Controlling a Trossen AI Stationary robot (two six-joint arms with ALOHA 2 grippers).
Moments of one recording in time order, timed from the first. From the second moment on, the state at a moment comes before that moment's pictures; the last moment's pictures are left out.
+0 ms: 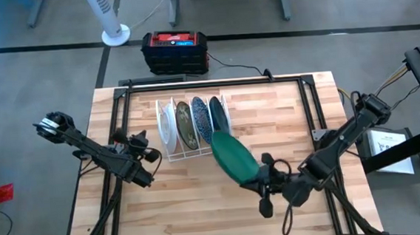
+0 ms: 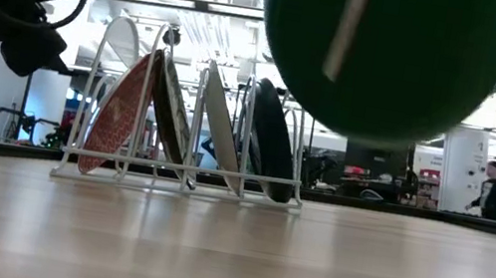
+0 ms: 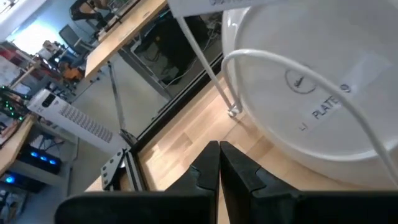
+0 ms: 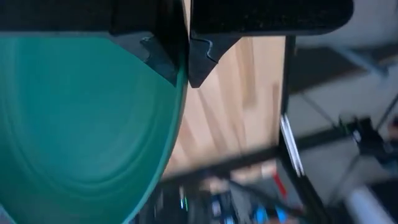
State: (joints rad) left arm -0.54 1.28 0.61 -1.39 -1.11 -1.53; right arm 0.69 1.47 1.15 -0.28 0.68 0.65
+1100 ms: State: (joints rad) left arm -0.52 1.29 0.48 -1.27 -1.33 -1.67; right arm 0.31 1.77 1.01 1.50 0.18 0.02
